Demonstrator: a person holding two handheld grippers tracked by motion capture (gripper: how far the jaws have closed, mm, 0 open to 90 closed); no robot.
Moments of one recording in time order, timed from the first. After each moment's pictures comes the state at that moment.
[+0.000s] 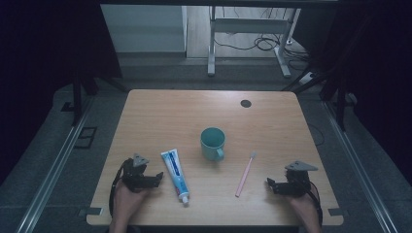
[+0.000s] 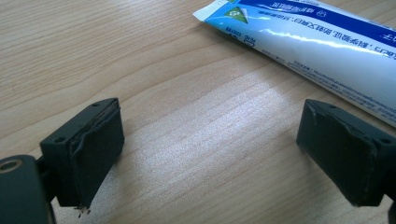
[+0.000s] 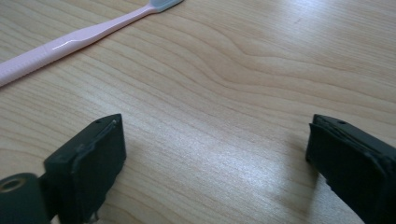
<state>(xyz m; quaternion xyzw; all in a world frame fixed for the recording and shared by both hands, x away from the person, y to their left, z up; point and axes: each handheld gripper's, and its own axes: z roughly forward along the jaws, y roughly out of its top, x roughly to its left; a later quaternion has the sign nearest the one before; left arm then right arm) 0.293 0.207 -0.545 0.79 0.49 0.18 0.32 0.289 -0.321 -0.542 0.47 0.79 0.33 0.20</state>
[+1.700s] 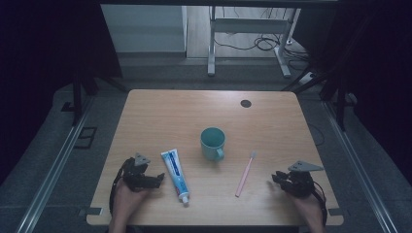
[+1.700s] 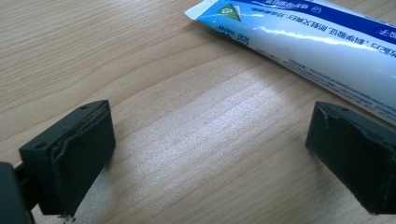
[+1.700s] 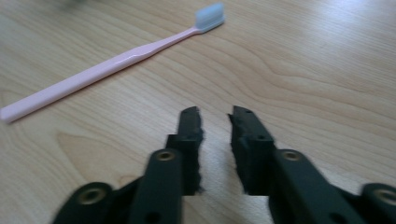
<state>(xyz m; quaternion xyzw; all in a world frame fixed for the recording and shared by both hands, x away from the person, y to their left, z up) 0.297 0.206 -0.546 0.80 0.48 0.17 0.31 0.278 -0.322 -0.520 0.44 0.81 0.36 0.16</state>
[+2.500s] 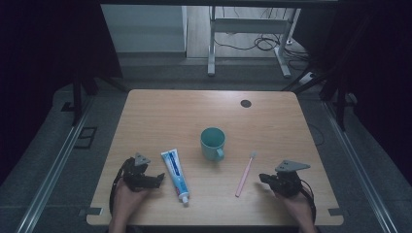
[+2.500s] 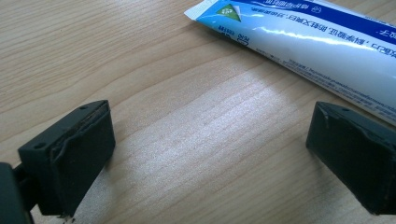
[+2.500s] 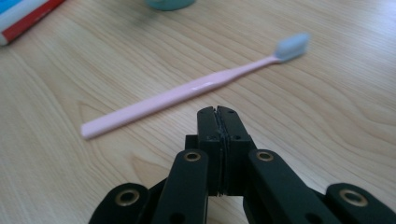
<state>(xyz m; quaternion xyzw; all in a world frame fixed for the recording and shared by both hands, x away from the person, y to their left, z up) 0.297 0.206 -0.546 0.81 0.48 0.17 0.31 0.280 -0.283 -0.516 0.38 0.83 0.40 0.12</state>
